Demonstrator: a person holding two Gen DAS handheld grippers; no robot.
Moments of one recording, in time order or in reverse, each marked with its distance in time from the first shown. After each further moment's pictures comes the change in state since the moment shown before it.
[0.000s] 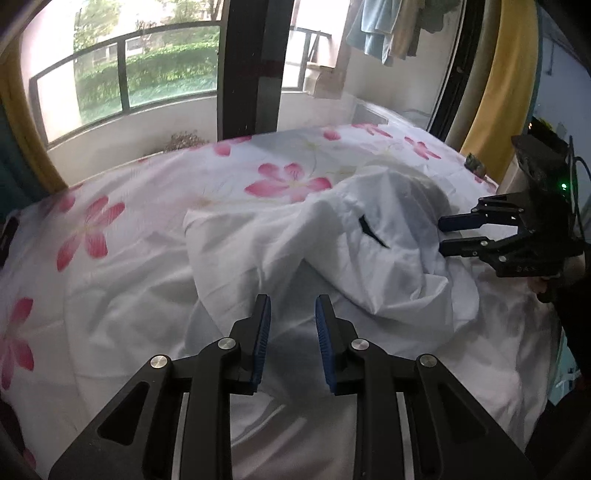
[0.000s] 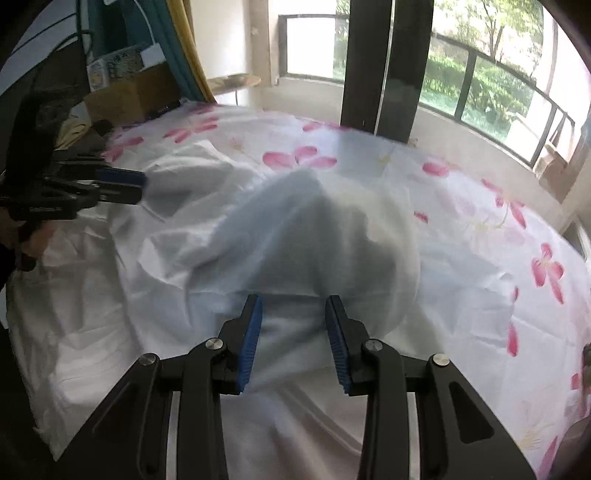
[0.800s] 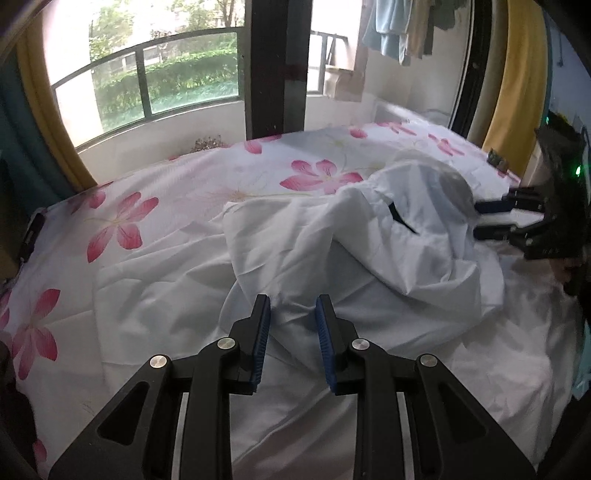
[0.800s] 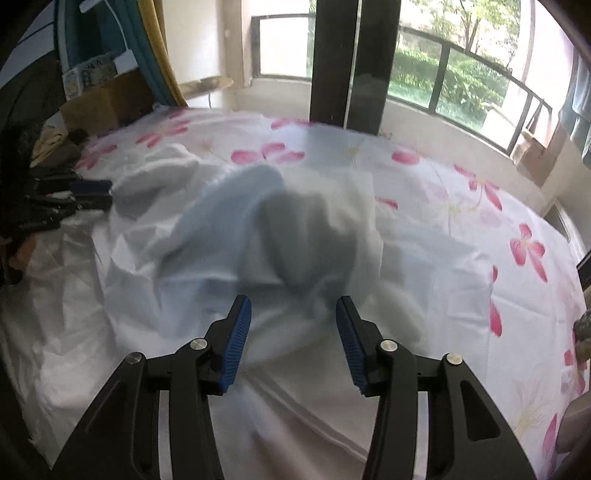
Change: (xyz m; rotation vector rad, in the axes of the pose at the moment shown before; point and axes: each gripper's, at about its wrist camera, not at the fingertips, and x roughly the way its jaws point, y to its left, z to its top) left arm -0.008 0.014 -0.009 0.001 -0.040 0.100; right arm -0.004 -0.008 -0.008 0.058 -0.003 -0.091
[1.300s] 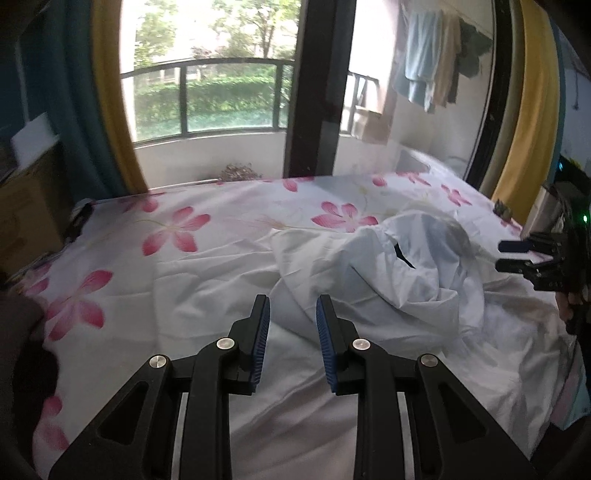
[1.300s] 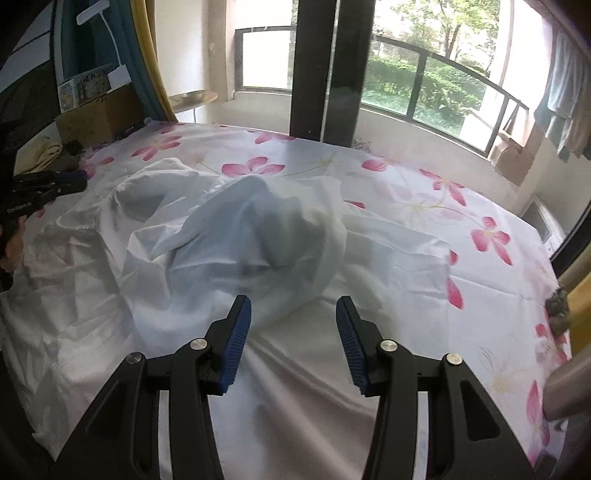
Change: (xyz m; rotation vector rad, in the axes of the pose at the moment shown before) left arm -0.066 0.014 -0.018 -0.124 -0.144 0.071; right arm -0.049 0.000 -0.016 0.035 -0.059 -0.075
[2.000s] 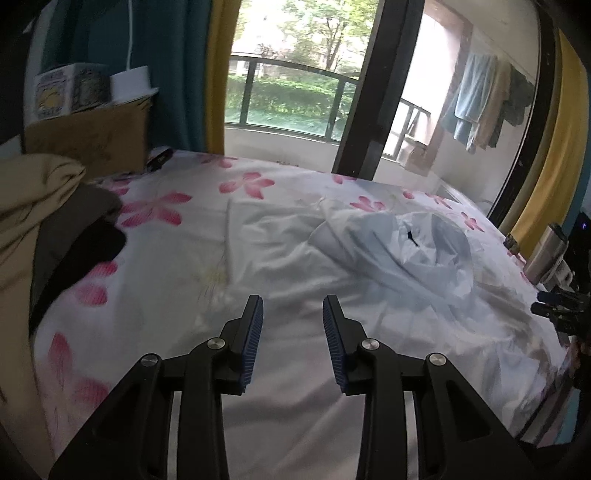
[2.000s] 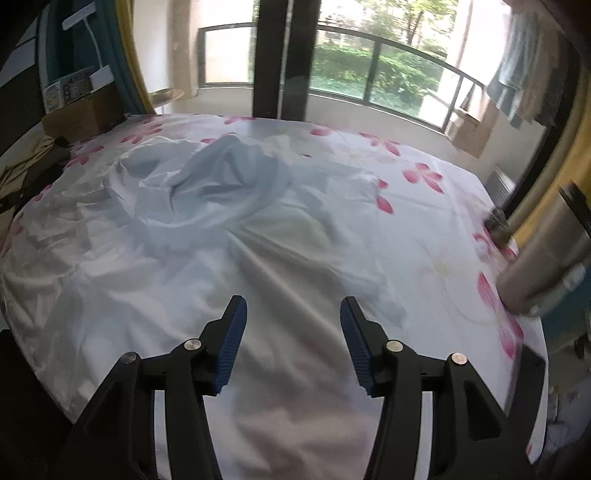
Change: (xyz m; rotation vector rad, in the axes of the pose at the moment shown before) left arm -0.085 0.014 -0.079 -0.222 -0.038 0.116; right arm -0.079 -0.006 -0.079 0.101 0.042 -0.126
